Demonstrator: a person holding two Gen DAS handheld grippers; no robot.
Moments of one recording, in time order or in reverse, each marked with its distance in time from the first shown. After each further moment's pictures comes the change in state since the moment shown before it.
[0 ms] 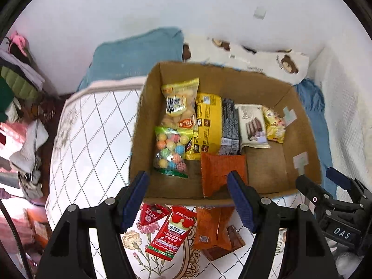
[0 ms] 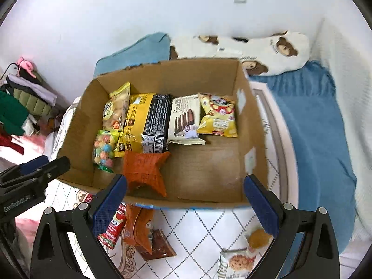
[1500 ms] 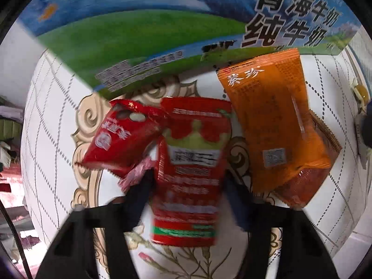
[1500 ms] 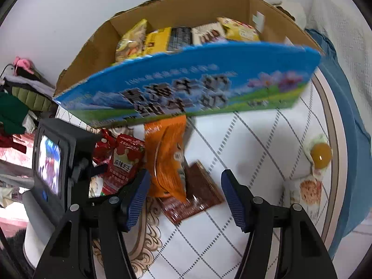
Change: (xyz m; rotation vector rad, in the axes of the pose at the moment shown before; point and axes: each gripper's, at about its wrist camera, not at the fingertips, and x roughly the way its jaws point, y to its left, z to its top) left arm 0.150 0.022 -0.147 0.349 0.221 0.037; right arm 0.061 0.058 -0.137 0.068 0.079 0.025
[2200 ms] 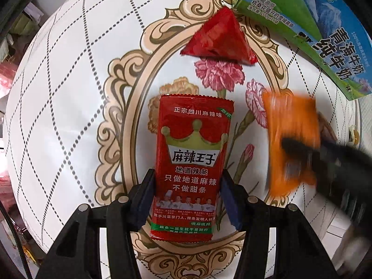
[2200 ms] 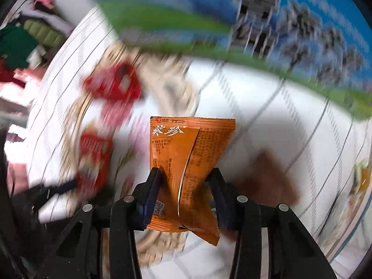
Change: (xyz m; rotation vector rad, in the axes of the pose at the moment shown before) left arm -0.014 0.067 -0.106 -0.471 0.094 -0.168; right arm 0.082 0.076 -0.034 -0.282 0.247 0.015
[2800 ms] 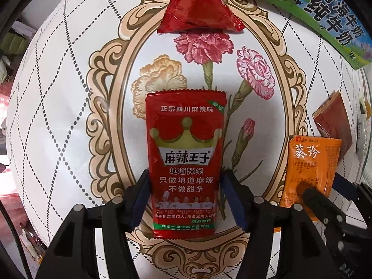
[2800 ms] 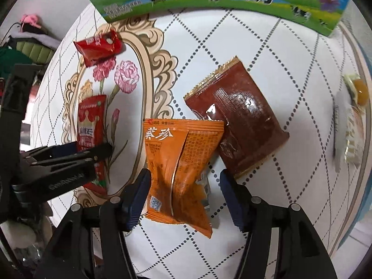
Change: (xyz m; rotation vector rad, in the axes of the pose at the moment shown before) left arm 0.017 -0.055 -0.012 0.117 0.046 0.096; right arm -0.016 -0.039 -0.076 0.170 -0.039 0.019
